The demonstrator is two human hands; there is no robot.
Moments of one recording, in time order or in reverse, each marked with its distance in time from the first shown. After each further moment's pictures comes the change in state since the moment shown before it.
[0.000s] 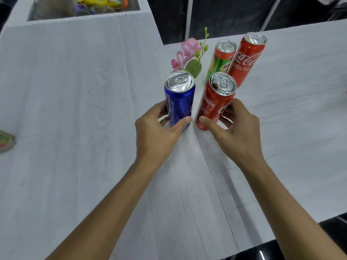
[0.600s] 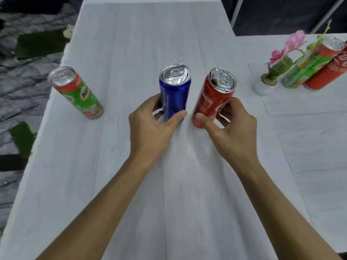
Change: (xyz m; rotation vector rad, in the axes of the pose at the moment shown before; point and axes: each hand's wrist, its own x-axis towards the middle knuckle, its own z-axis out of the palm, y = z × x) left_hand -0.005 -0.066 -0.192 0.058 0.185 -0.016; right_hand -0.064 -0.110 0.161 0.074 -0.101 -0.040
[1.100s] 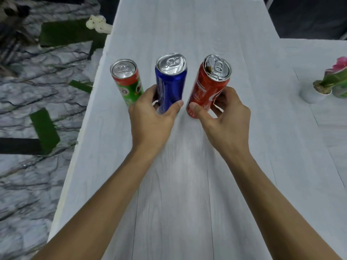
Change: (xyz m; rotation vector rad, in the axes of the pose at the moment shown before) left_hand 0.034 -0.040 -0.094 0.047 0.157 0.017; right_hand -0.005 -0.067 0.114 0.062 -0.045 -0.056
